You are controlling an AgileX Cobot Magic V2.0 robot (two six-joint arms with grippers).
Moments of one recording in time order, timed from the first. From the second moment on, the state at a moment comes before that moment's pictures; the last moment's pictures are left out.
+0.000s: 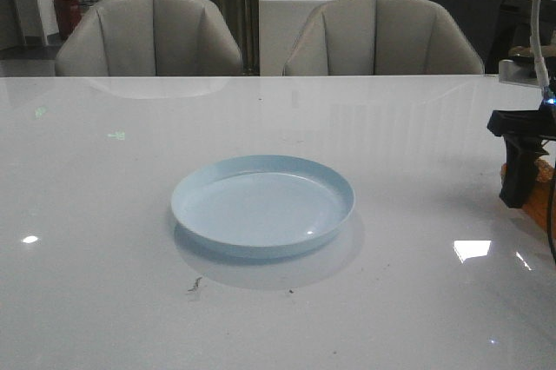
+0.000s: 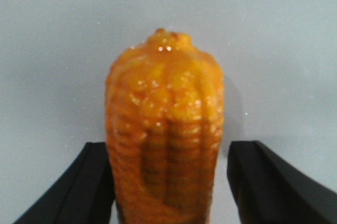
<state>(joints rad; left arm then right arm) -0.09 0.73 -0.55 0.07 0.42 0.17 -0.08 1.96 -1.30 0.21 0.84 -0.15</state>
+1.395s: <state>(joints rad) -0.09 0.73 -0.55 0.07 0.42 0.17 0.49 2.06 -1.83 0.31 0.96 -0.20</state>
